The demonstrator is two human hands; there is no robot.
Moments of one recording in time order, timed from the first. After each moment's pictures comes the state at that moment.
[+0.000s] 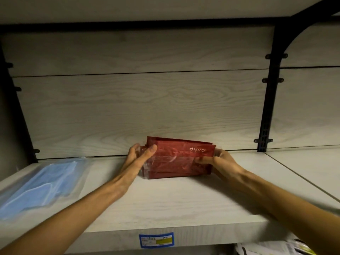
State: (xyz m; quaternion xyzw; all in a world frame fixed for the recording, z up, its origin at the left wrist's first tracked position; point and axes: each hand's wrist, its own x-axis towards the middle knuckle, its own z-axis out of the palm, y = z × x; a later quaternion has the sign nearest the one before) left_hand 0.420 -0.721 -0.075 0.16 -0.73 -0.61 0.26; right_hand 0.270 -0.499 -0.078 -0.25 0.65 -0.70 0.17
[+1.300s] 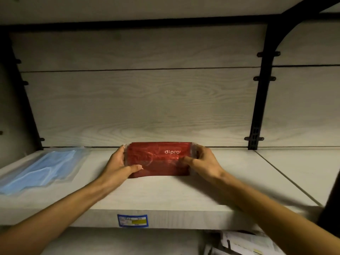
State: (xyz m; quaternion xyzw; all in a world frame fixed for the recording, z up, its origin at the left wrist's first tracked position) left_hand 0.446 -0.692 -0.091 0.15 -0.77 -0.54 0.32; right_hand 0.279 -0.486 -0.086 -0.35 0.74 -0.57 0.06
